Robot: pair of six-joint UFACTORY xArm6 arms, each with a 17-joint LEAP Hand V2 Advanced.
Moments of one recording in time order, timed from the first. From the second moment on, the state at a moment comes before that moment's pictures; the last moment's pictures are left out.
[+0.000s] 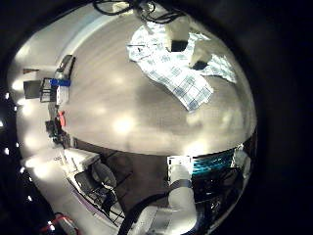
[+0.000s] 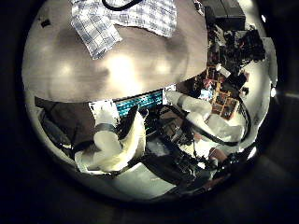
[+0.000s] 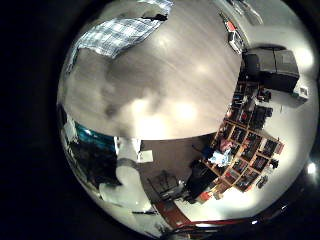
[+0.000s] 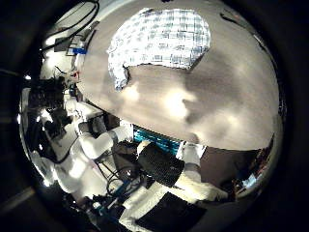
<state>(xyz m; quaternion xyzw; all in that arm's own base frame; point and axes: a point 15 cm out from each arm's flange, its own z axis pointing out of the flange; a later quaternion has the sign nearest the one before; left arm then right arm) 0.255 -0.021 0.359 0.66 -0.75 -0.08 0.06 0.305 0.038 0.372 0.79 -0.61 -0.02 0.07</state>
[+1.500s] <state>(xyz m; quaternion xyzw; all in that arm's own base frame) 0.363 -0.014 0.167 0.61 -0.78 -0.12 0.08 0.305 0.041 0.346 0.77 -0.62 -0.07 0.09</state>
